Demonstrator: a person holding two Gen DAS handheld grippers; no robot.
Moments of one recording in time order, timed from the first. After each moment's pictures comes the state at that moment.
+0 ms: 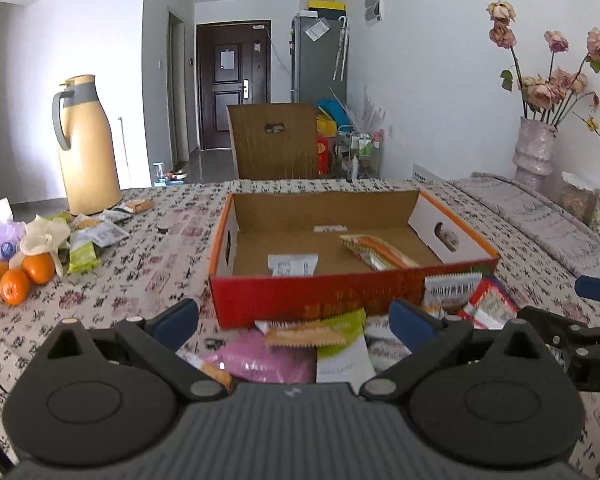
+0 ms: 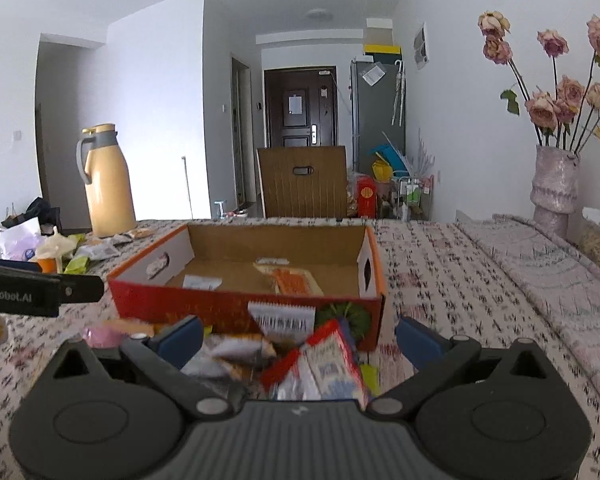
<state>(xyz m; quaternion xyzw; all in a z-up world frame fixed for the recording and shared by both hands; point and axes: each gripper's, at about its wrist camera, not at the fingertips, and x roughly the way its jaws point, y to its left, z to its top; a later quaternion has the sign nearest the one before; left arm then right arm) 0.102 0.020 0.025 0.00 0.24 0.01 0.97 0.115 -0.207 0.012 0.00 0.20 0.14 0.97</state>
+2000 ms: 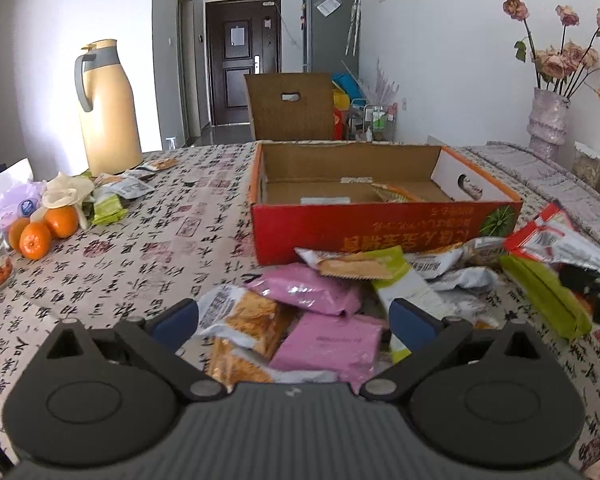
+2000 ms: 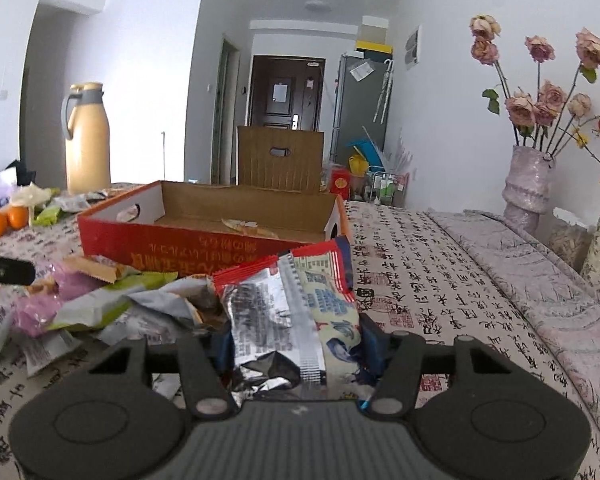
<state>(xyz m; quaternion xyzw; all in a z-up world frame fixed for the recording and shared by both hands) 0.075 0.050 -0.007 0.01 0.28 0.03 0.96 0.095 -0.214 -0.020 -0.05 0.21 0.10 0.97</state>
